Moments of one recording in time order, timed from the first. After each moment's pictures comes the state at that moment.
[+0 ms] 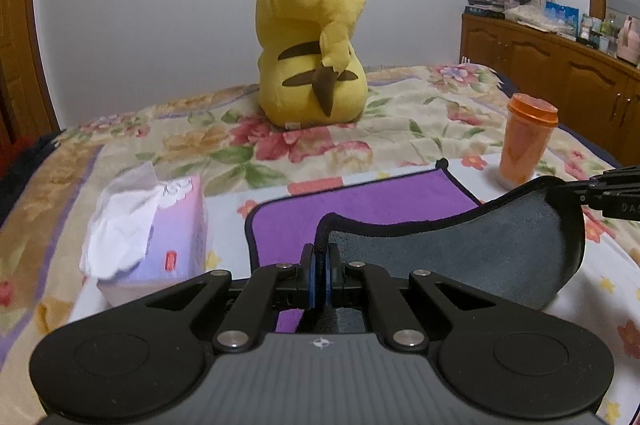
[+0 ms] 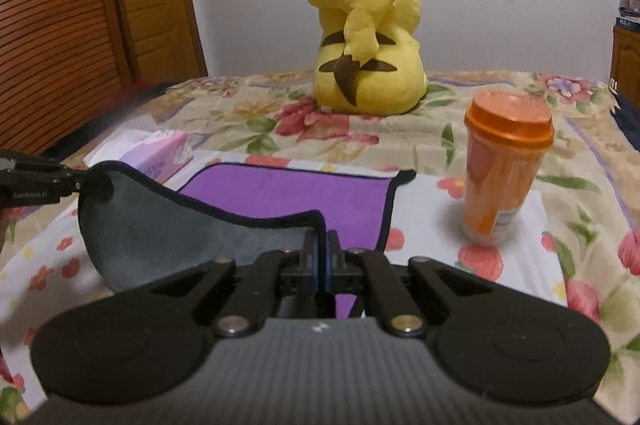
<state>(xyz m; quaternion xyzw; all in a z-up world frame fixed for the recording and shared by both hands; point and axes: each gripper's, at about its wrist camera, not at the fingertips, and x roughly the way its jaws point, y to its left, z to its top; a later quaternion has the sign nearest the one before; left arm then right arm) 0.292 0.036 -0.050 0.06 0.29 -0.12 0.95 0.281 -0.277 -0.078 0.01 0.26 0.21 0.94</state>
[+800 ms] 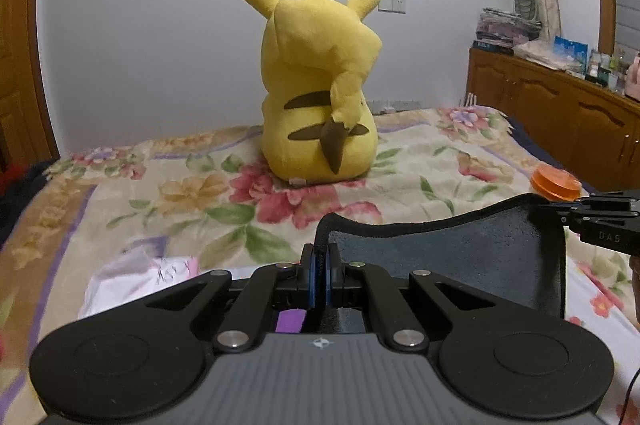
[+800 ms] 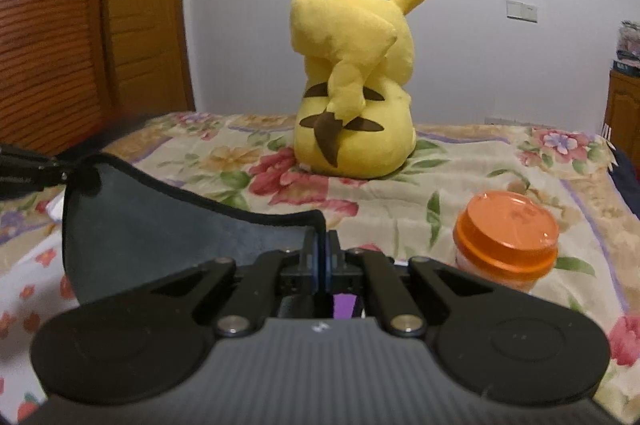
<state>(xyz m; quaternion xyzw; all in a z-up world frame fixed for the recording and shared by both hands) 0.355 0.032 -0.014 0.04 0.25 -0.12 0.96 0.342 -0.273 -0.053 -0.01 0.20 0.19 0.96</state>
